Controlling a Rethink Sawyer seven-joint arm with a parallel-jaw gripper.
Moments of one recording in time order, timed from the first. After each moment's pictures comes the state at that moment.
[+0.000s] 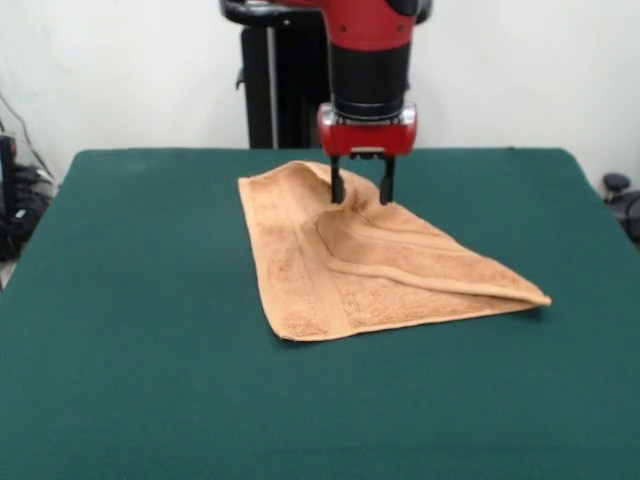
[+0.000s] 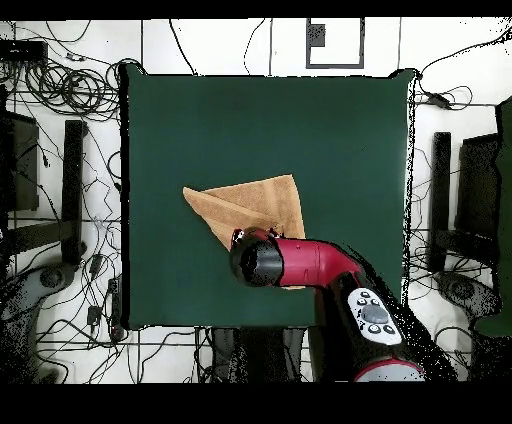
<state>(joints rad) -0.31 -0.66 0.12 1.90 -0.23 0.34 1.77</state>
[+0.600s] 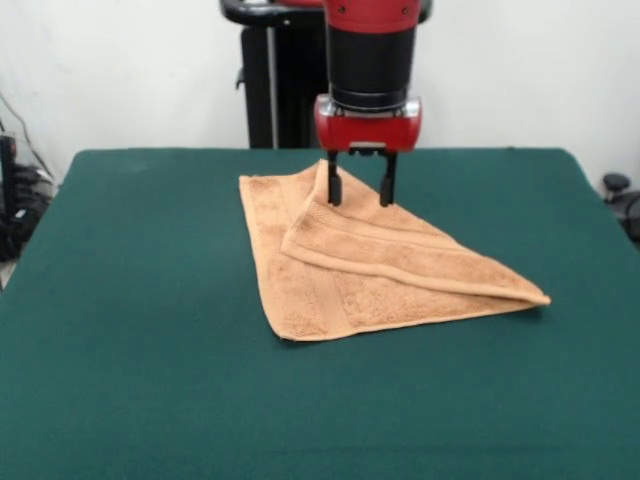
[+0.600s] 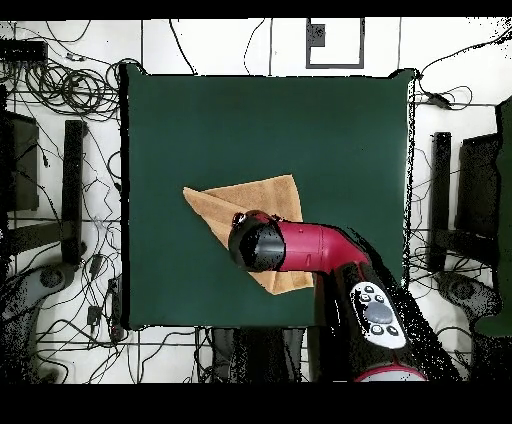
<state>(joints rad) -0.29 -0.69 0.12 1.85 -0.21 0.38 1.77</state>
